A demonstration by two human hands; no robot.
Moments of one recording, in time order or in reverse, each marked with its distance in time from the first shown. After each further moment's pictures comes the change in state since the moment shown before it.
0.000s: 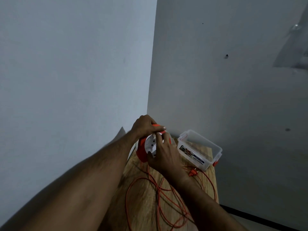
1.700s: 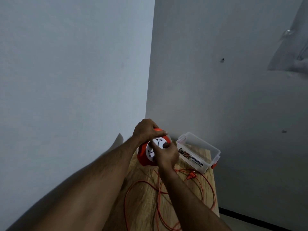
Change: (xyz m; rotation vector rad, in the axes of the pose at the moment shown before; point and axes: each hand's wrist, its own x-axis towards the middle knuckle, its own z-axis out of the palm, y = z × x) left_hand -0.001 0.006 0.011 0.092 0.061 0.060; right_hand 0.016 -0.013 0.022 0.874 0.297 0.886
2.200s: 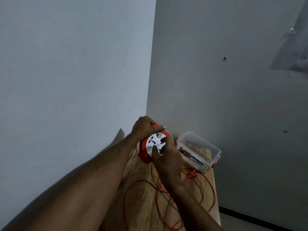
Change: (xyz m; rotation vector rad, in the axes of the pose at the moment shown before) left_hand 0.001 -0.004 -0.007 -0.173 0.014 -0.030; right_hand -0.023 -0.004 -0.029 -0.495 0.038 -0.684
